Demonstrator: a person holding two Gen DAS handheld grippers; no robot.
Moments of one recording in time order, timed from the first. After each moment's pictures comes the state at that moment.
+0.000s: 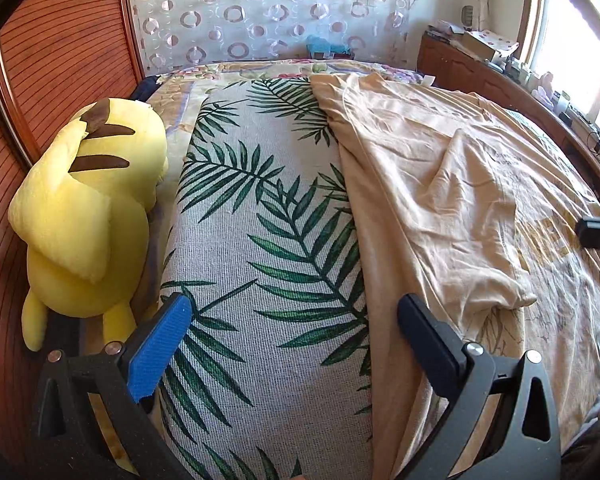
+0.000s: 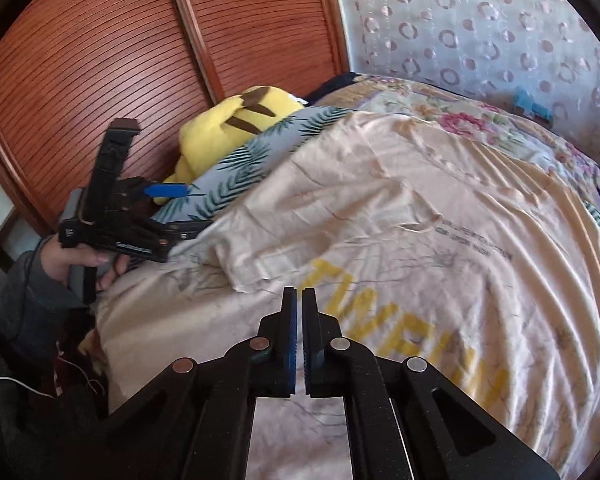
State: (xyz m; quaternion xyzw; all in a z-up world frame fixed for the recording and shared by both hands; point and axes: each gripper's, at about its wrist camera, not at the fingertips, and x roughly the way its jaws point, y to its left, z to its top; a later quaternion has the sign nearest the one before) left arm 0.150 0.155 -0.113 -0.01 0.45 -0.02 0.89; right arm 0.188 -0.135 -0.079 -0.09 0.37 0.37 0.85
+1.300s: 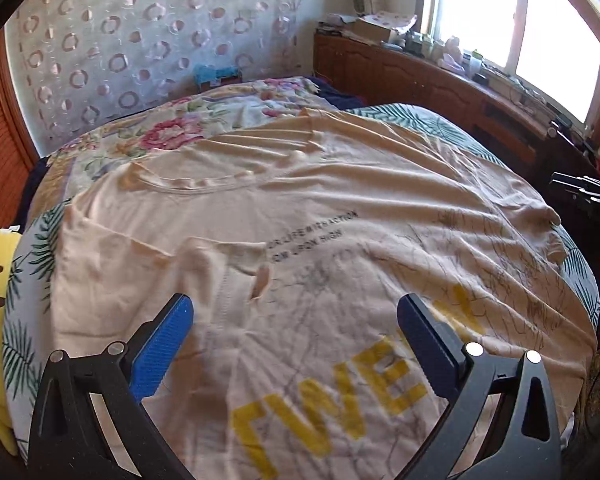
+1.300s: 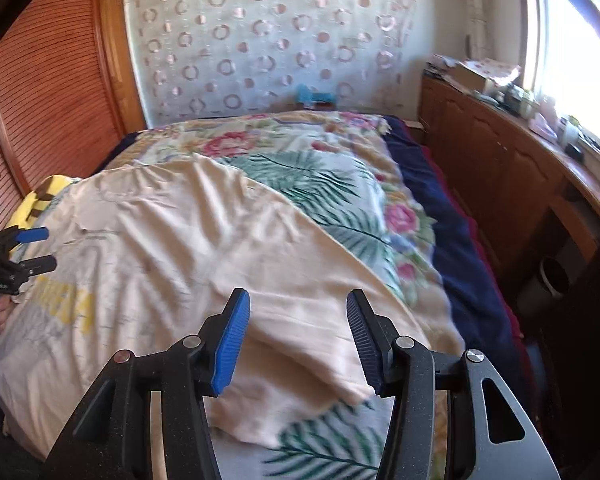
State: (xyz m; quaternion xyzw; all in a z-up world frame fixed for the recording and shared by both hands) left arm 0.220 -0.046 -0.081 0.06 0.41 -0.17 0.89; right arm 0.106 -0.401 -0.054 0.00 0.34 0.04 0.94
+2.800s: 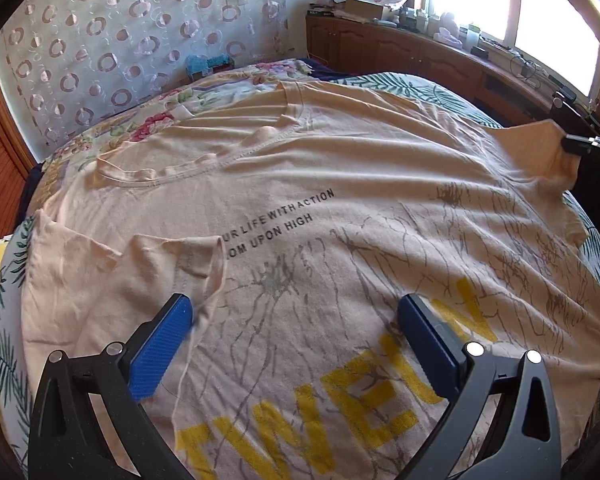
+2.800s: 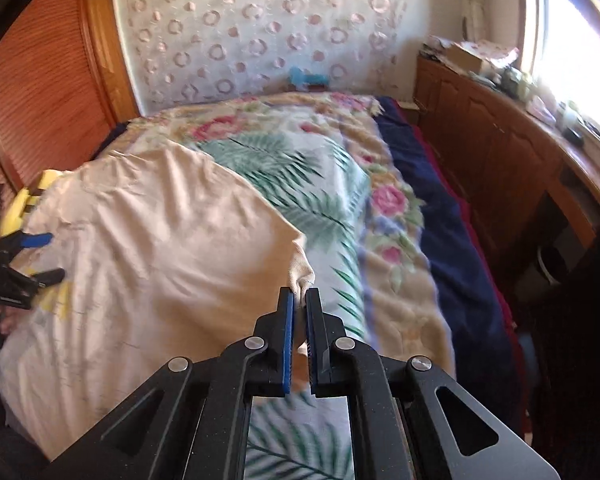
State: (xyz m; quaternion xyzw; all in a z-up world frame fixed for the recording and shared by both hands) left arm 0.227 -0.074 -0.098 0.09 0.43 -0.16 0.88; right arm 0.110 -0.408 -0.005 0.00 0.36 0.06 0.93
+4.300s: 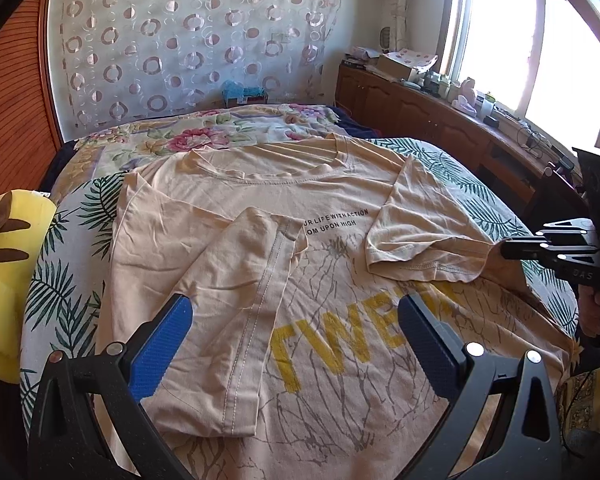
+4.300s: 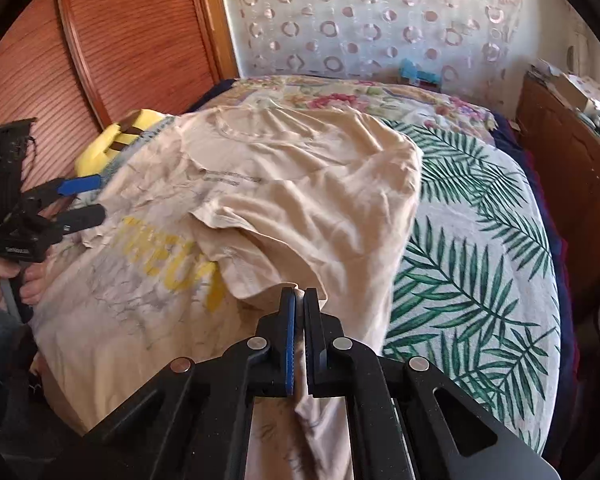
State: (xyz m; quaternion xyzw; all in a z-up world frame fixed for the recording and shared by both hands) left arm 0.162 0.004 -0.065 0.00 0.37 -0.14 0.92; right arm 0.114 -0.258 -0.010 -0.05 0.38 0.22 0.90
